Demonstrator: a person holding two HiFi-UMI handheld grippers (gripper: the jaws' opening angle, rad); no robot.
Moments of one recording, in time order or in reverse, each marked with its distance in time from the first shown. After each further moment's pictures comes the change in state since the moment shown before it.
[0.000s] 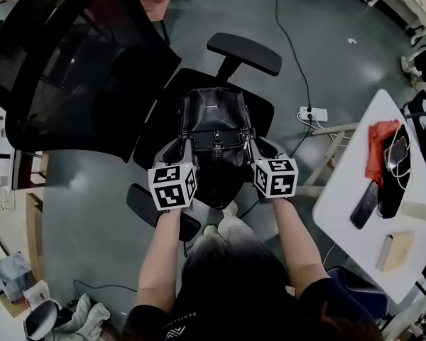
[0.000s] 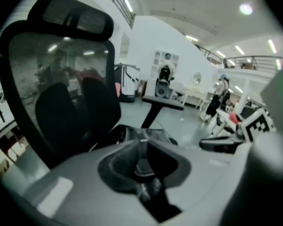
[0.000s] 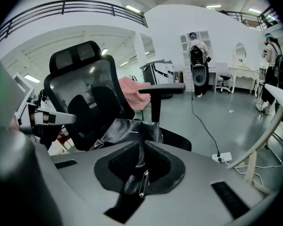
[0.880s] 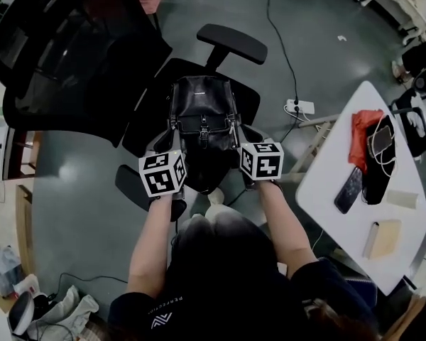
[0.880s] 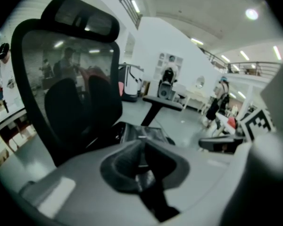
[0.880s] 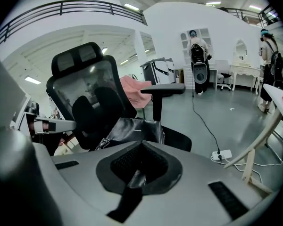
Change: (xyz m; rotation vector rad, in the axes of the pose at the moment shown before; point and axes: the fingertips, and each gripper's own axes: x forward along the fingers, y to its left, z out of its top) left arm -0.021 -0.010 -0.015 -0.064 -0.007 0.015; right arm -0.018 0.009 0.001 0.016 0.028 0.018
